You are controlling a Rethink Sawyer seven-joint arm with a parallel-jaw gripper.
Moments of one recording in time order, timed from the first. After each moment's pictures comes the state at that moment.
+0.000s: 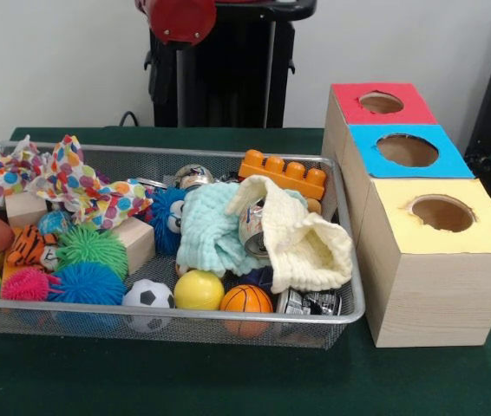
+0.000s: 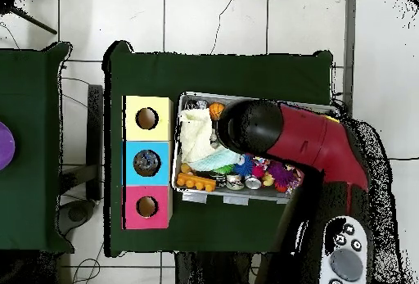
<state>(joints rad) -0.21 -0.73 -0.19 1.39 -0.06 0.87 2.66</state>
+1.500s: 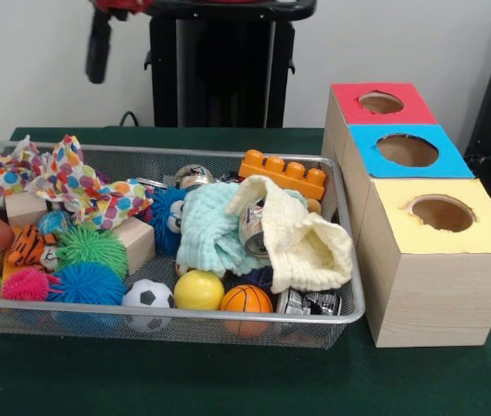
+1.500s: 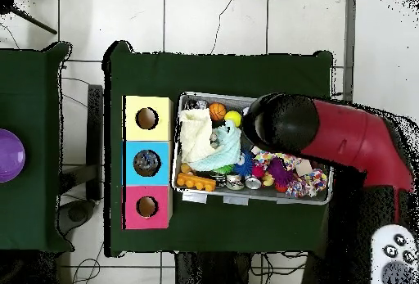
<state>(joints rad) -0.35 -0.80 -0.05 1.36 -0.20 0.87 2.61</state>
